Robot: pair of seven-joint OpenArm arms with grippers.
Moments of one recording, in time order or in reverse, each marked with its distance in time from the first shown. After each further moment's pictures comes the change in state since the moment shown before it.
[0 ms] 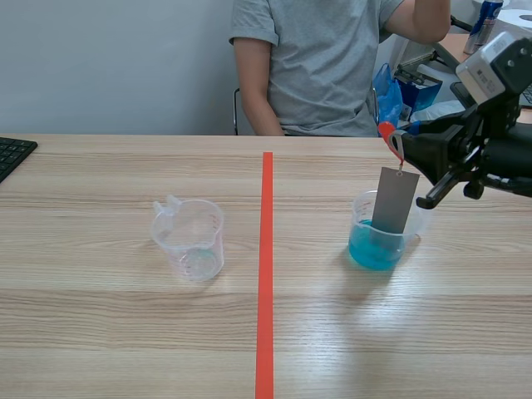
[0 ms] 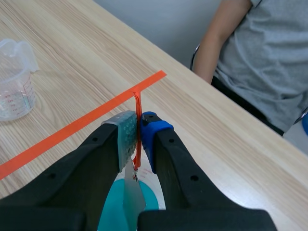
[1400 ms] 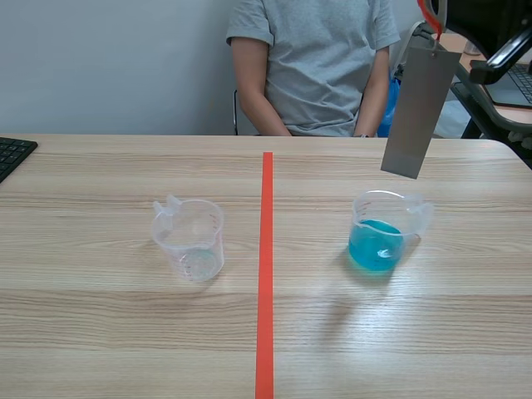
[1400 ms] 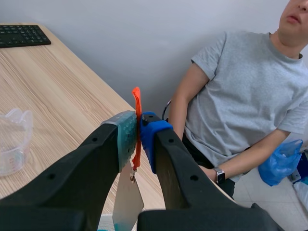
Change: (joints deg) left arm 0.0 0.0 0.0 0.0 0.0 0.0 0.0; right arm 0.0 1.4 11.1 24.5 18.7 0.0 -21.0
